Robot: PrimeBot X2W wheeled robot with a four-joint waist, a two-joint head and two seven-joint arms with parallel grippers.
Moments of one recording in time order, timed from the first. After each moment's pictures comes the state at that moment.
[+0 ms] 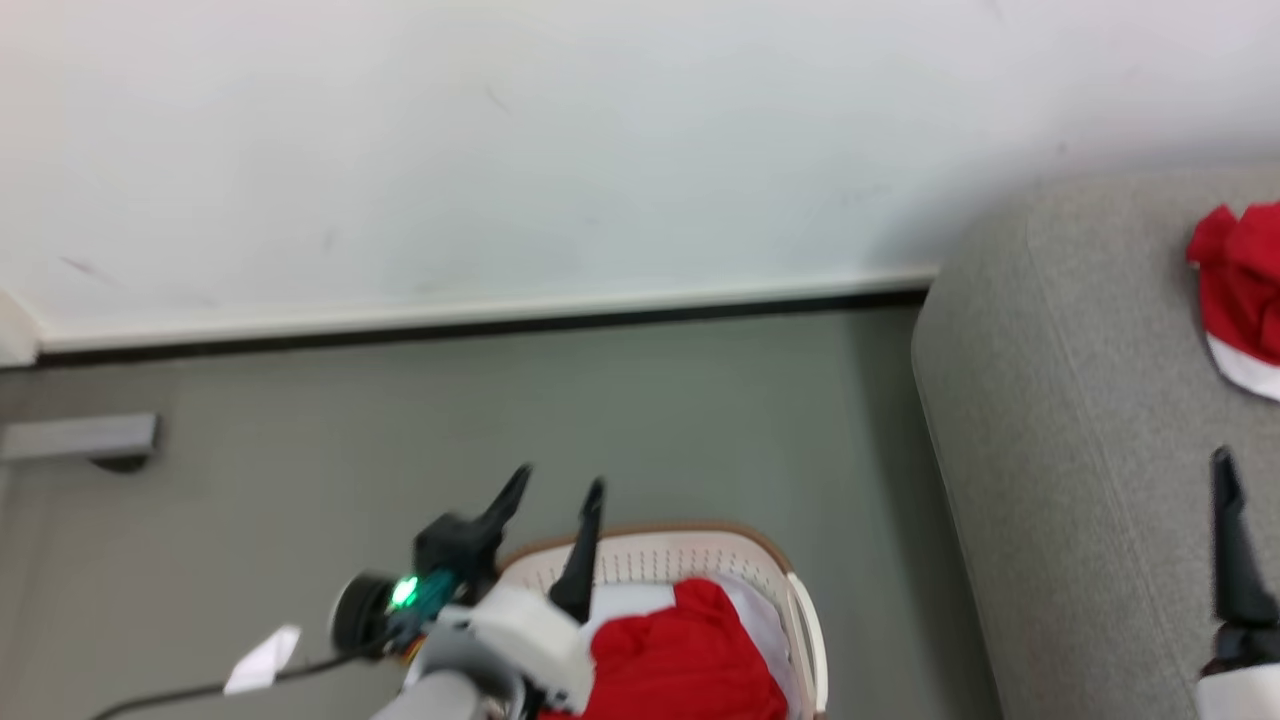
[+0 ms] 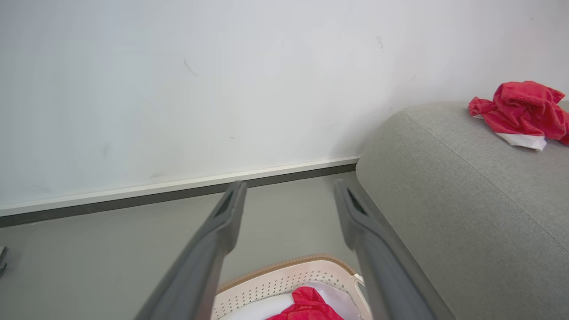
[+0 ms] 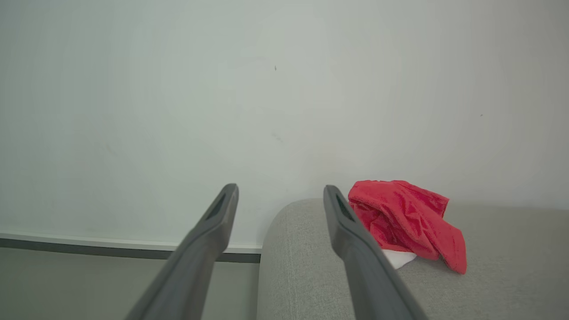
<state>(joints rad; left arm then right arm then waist) -0.48 0.27 -0.83 0.33 -0.63 0.33 -0.26 -0.10 -0.27 -0.10 0.10 0.28 0.13 -0.26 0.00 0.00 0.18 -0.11</state>
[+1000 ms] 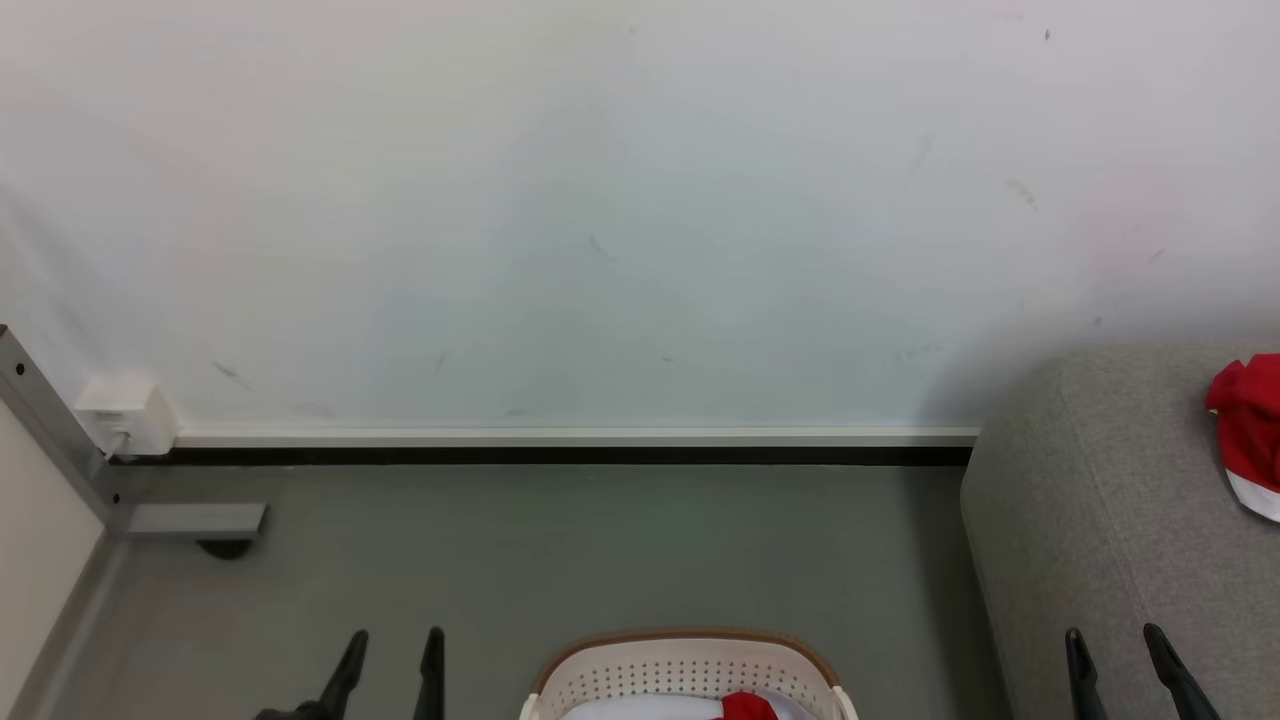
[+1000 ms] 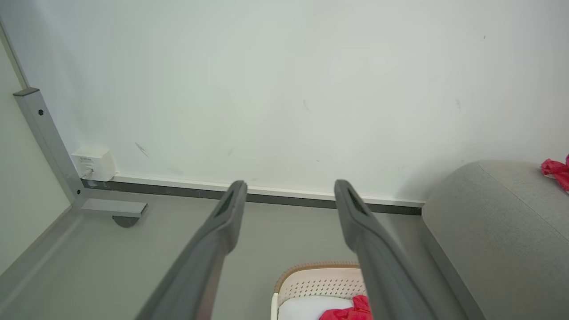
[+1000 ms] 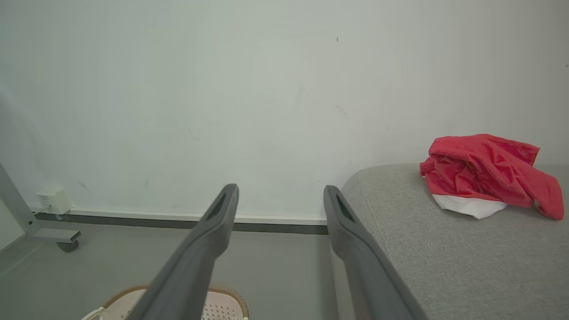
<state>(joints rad) 0.05 0.13 -0.18 0.22 -0.27 0.05 -0.26 0.12 -0.11 0.00 0.15 0.24 0.13 -0.26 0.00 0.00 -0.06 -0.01</state>
